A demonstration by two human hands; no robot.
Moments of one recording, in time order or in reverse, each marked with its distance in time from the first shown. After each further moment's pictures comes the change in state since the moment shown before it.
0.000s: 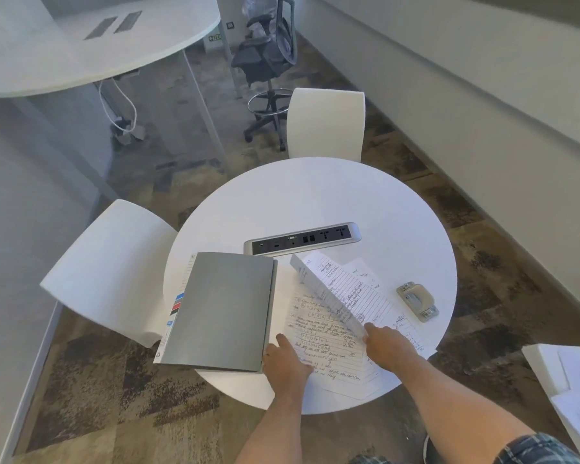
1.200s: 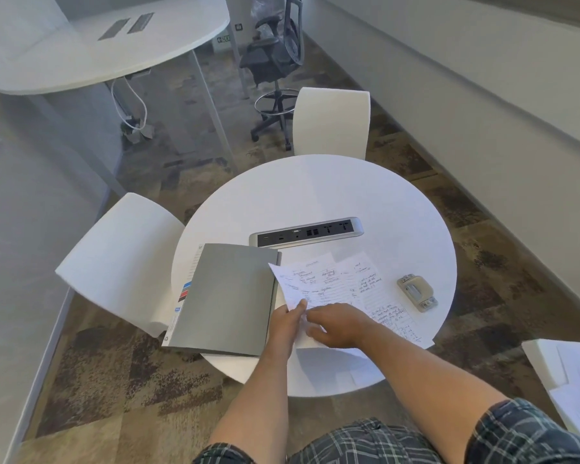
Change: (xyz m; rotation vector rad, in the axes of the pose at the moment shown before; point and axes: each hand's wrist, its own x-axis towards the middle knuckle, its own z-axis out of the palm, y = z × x) left_hand 0.012 0.012 -0.054 -1.113 -0.248 -0.034; right_hand -0.025 -0.088 -0.035 -0.162 0.072 -0.655
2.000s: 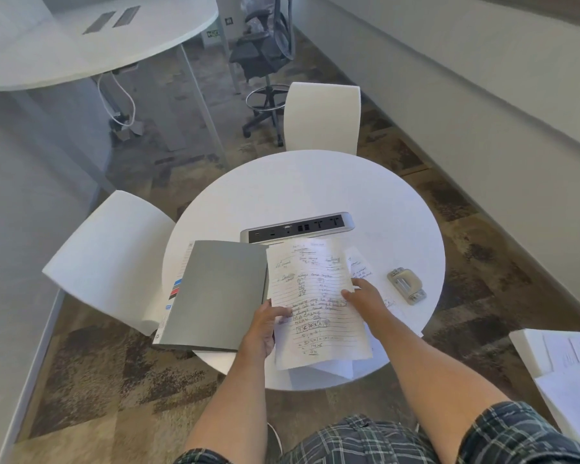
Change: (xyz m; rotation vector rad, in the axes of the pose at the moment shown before) left_hand -0.002 0.000 -0.021 -0.301 -0.211 -0.072; right_hand -0.019 0.058 0.006 1.297 0.410 0.781
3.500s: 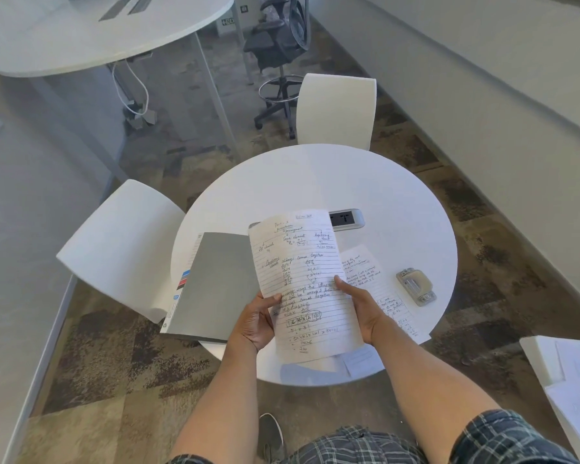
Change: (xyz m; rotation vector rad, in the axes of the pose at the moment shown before) left_hand -0.023 0.021 -0.015 -0.304 -0.243 0.074; right_hand -0.020 -0.004 0.018 0.497 -0.524 0.102
